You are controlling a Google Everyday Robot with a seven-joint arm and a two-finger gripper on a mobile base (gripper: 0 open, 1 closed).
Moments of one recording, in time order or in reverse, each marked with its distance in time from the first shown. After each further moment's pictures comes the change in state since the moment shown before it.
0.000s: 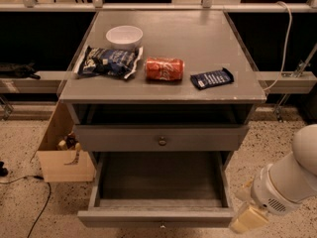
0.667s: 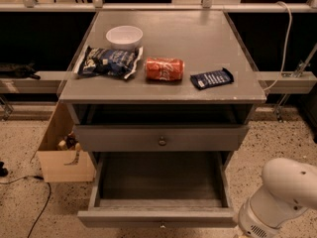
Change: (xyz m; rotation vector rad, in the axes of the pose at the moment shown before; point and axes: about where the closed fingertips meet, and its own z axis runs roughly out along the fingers) arm 0.055 0.021 0.097 -0.161 0.126 0.083
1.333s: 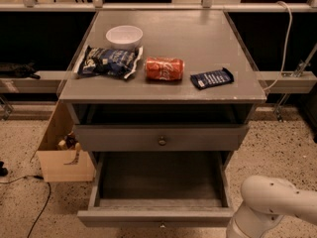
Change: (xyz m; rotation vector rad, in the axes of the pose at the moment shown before) arm 0.021 -0.001 0.084 -0.113 0.099 0.016
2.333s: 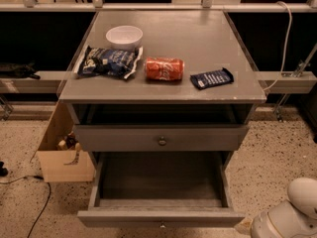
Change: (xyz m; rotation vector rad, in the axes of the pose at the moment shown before) arm 0.018 -0.013 -0.031 -0.099 -0.340 -0.069
